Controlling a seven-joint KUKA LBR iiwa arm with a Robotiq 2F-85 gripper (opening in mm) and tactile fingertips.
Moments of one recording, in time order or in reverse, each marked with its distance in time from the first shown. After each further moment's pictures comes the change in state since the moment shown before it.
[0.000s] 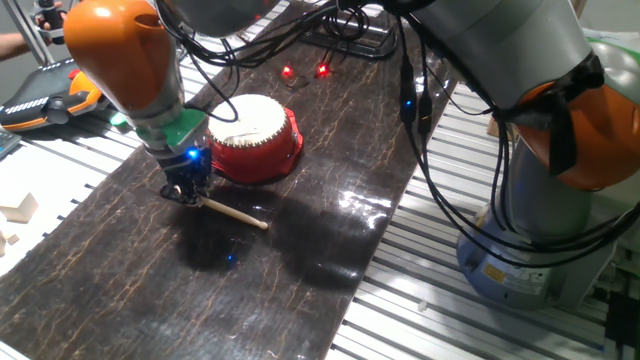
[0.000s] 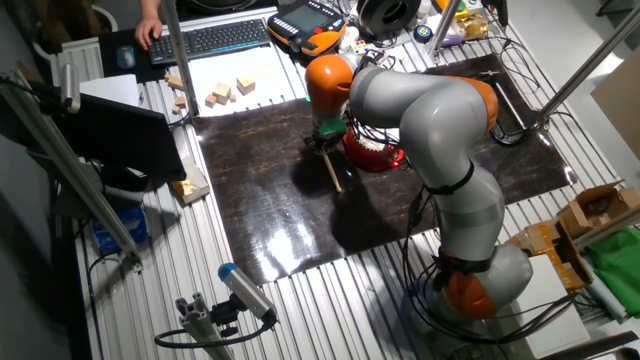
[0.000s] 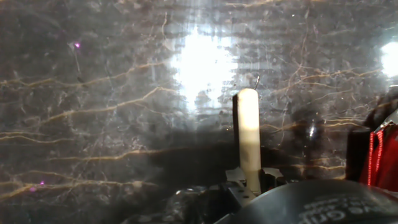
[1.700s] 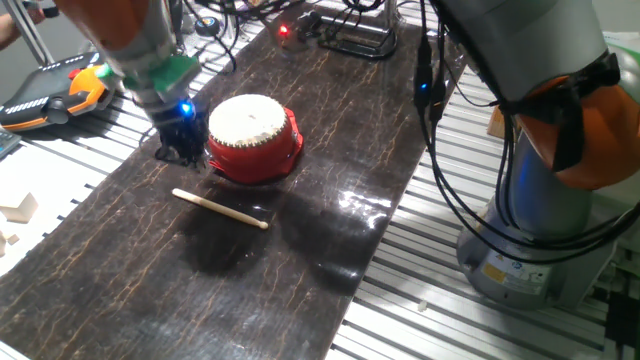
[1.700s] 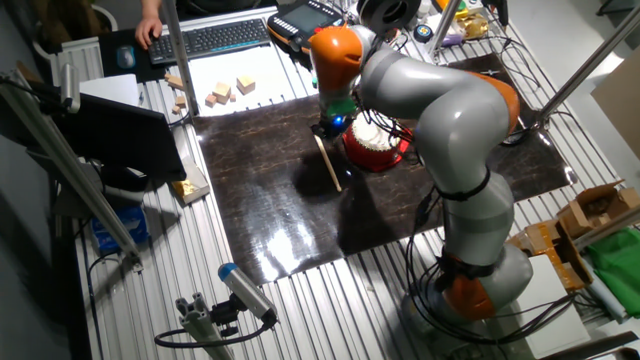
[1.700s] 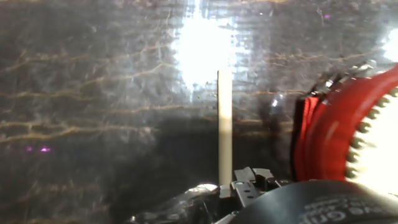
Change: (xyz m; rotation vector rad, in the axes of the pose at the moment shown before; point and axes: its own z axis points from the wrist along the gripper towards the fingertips) arm 0.025 -0.016 -0.119 0.001 0.082 -0.044
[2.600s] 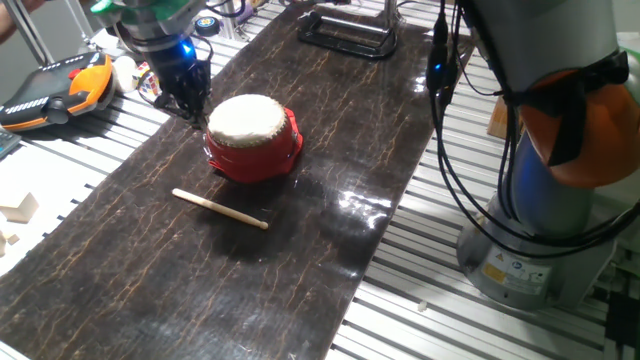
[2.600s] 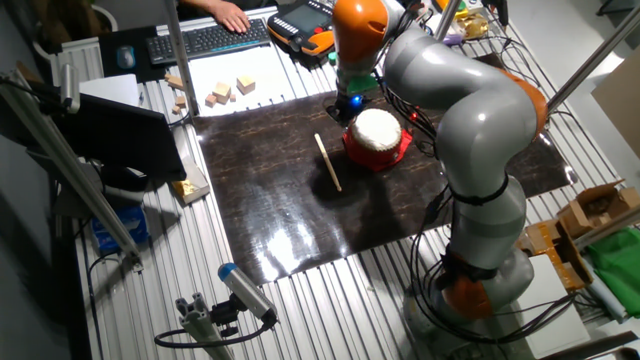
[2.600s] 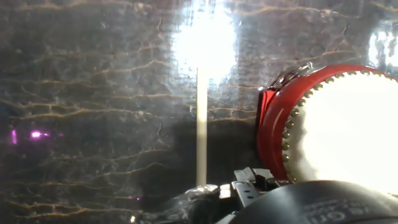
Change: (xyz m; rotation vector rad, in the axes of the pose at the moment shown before) arm 0.010 -0.033 -0.067 -0.037 0.003 -0.019
